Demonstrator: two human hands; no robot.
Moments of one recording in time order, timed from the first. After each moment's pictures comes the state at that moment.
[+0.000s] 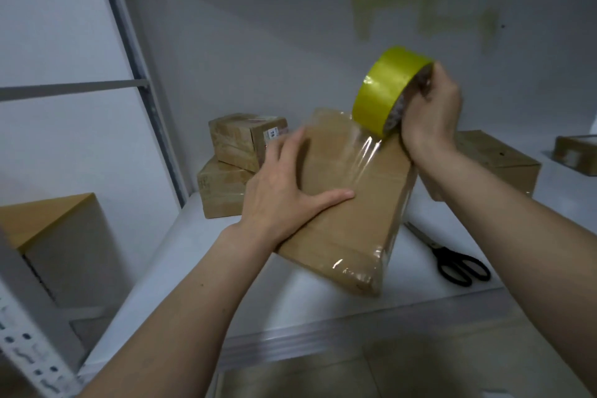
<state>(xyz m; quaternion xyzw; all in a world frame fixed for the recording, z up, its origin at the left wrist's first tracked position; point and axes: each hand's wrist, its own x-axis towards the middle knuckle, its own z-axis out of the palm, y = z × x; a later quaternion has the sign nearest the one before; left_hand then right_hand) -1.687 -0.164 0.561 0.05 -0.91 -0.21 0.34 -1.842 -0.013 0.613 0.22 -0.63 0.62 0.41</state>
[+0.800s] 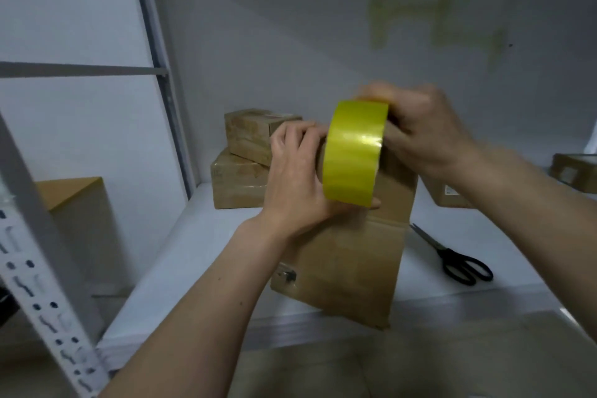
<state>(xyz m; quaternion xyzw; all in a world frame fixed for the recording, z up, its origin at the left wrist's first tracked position) -1.684 -0.169 0.558 -0.09 -0.83 -0.22 0.51 -1.756 -0.010 0.634 0.58 -0.62 0.27 0.46</state>
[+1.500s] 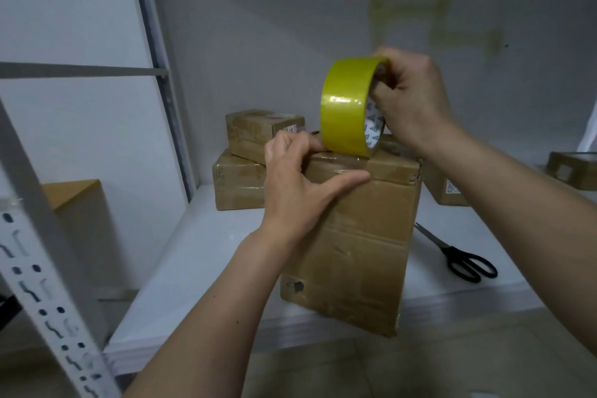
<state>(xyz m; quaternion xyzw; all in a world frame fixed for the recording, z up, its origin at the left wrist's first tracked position) -1.667 -0.174 0.556 -0.06 -0.78 -0.34 0.53 -1.754 -0.039 0.654 0.47 -0.66 0.47 0.34</state>
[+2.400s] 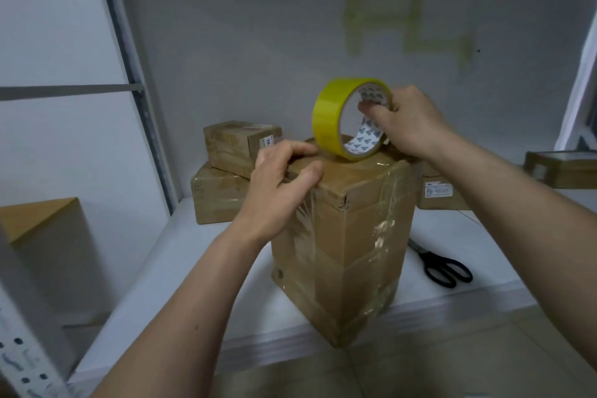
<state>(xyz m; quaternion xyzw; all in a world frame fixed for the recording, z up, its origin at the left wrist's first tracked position) -1.671 -0.166 0.574 -0.05 -0.83 -0.42 0.36 -1.778 0.002 0.652 0.30 -0.85 0.36 0.25</state>
